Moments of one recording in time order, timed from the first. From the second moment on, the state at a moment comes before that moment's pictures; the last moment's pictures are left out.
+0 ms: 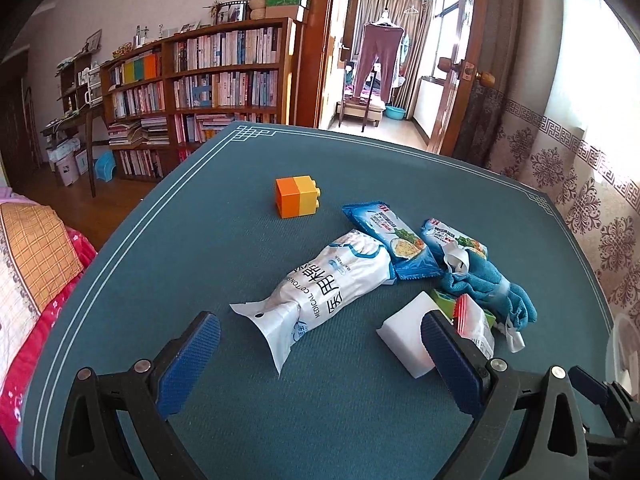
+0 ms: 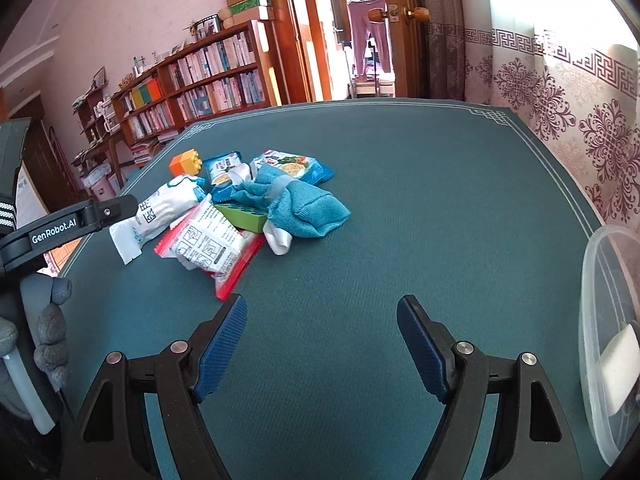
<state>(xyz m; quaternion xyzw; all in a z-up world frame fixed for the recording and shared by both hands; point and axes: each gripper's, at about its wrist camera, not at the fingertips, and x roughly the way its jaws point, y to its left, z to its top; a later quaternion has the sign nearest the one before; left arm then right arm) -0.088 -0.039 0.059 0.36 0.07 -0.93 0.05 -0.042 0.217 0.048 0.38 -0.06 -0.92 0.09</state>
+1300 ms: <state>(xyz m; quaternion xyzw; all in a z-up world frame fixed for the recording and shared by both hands) -0.096 -0.002 0.039 0.37 -0.01 -0.93 0.03 -0.057 0.194 0.029 0.38 -0.03 -0.91 0.13</state>
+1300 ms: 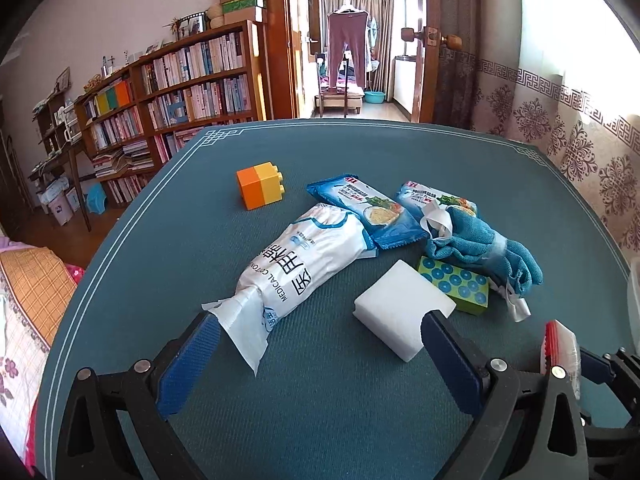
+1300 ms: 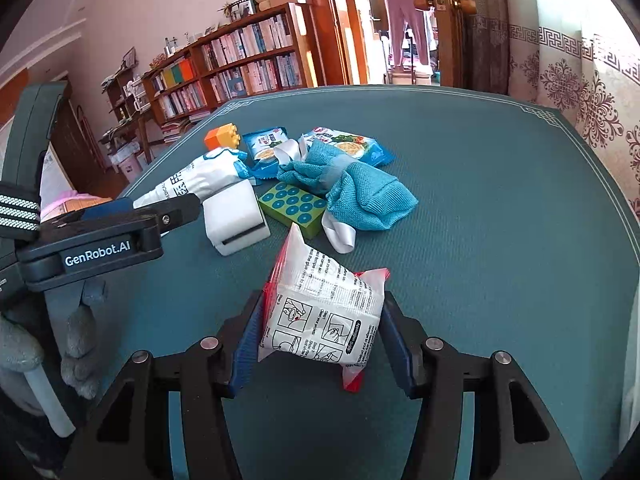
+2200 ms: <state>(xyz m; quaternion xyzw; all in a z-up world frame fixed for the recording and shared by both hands) -0.111 0.034 0.030 0.37 -0.05 -0.93 -0.02 -0.037 0.222 0.020 0.38 -0.07 -0.91 0.12</state>
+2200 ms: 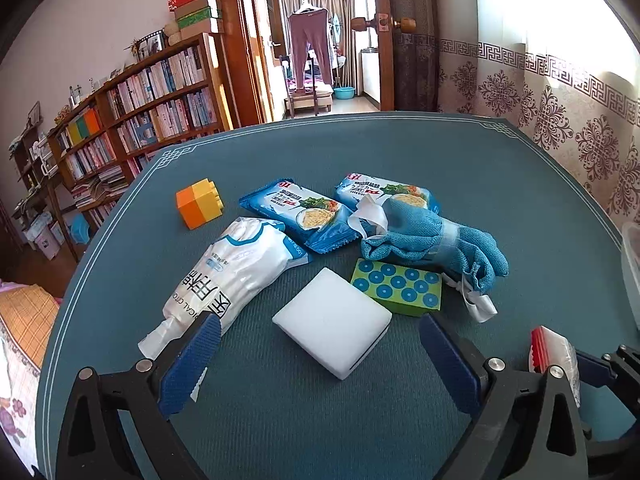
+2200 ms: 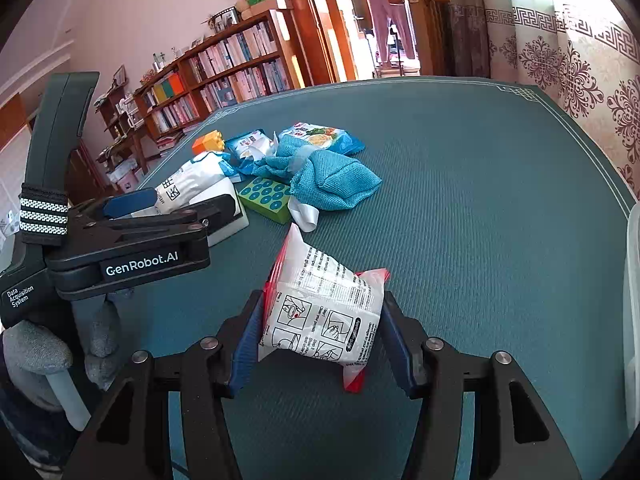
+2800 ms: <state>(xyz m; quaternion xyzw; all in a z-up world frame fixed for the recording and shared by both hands) -0.124 0.027 0.013 0.41 -0.02 -0.91 -0.05 -0.037 0.224 0.018 0.39 -0.07 -0.91 0.12</state>
